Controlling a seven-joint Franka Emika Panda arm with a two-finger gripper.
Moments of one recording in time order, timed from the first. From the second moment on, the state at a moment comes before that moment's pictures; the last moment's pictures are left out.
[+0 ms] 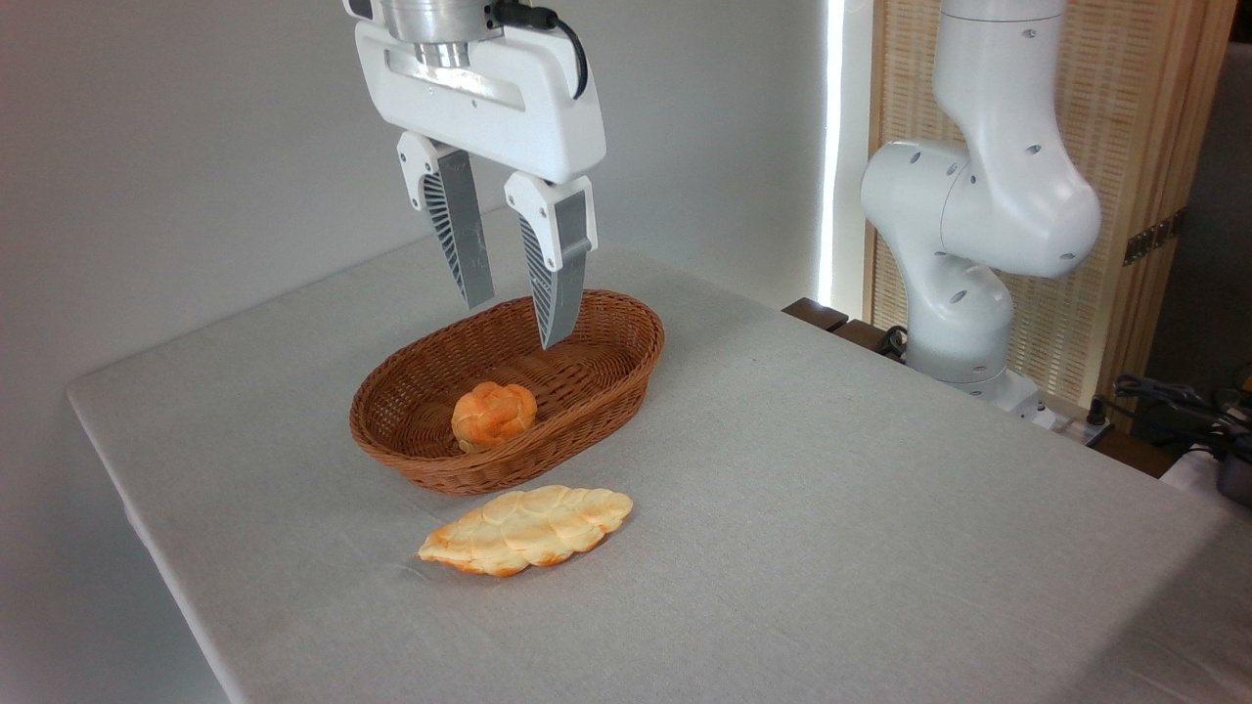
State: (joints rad) arm 0.01 -0.07 -0.05 -1.64 -0.06 1.59 0.64
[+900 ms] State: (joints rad) arm -0.06 -0.01 -0.01 -1.63 -0.06 1.60 0.67
